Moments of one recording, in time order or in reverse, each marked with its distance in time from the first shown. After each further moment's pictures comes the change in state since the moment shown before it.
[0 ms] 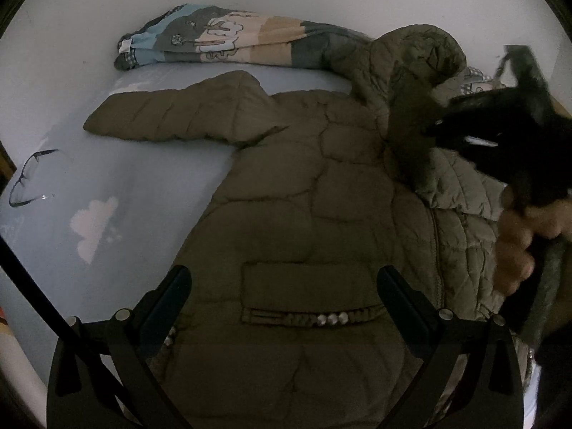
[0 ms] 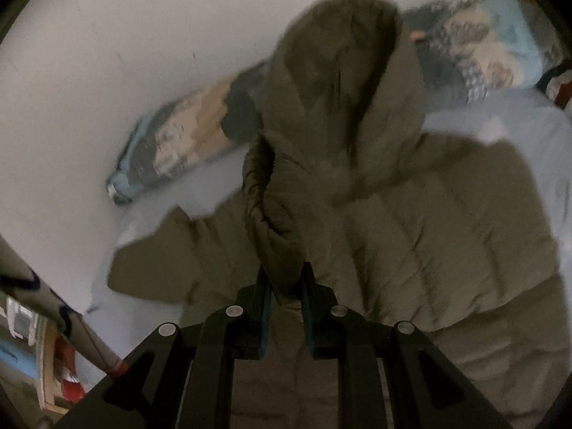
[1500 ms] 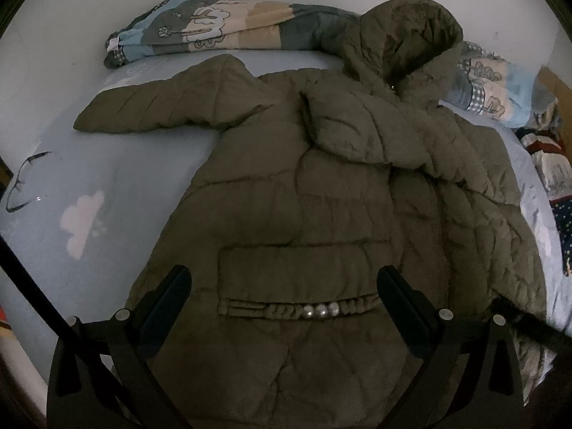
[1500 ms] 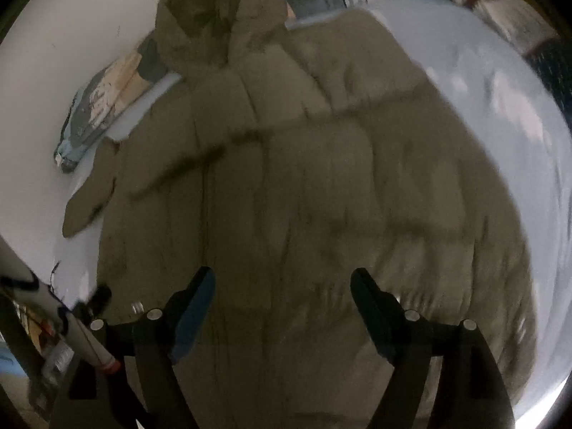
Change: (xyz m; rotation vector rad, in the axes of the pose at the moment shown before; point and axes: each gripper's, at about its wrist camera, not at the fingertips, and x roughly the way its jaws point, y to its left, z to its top) left arm 0.021 -0.023 -0.010 0.058 0.051 0.035; right arm -0.092 -0.100 -0.130 0.179 0.206 -0.218
